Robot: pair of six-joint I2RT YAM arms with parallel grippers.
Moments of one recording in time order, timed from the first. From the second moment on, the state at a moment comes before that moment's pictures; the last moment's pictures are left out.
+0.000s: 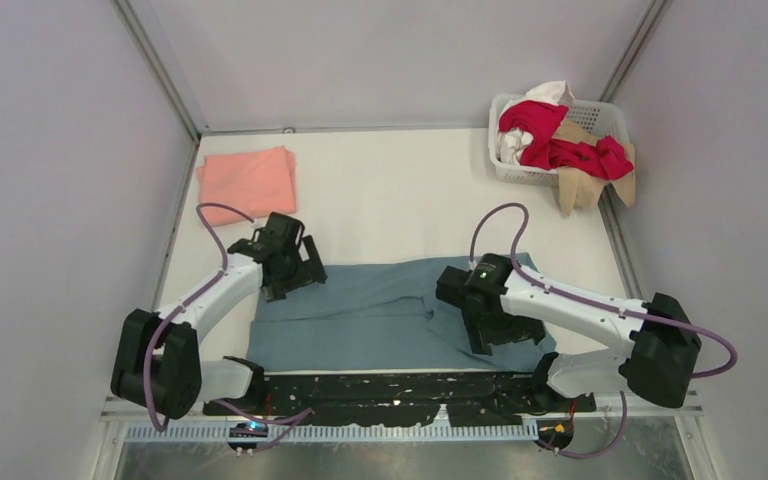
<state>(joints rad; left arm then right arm) -0.33 1.28 0.77 -0.64 -0.08 -0.70 0.97 1.30 0.91 -1.47 0.29 0.86</state>
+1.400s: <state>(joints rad) -0.59 1.41 0.70 -0.28 0.04 -1.11 0.26 2.62 2.41 -0.60 -0.31 0.41</state>
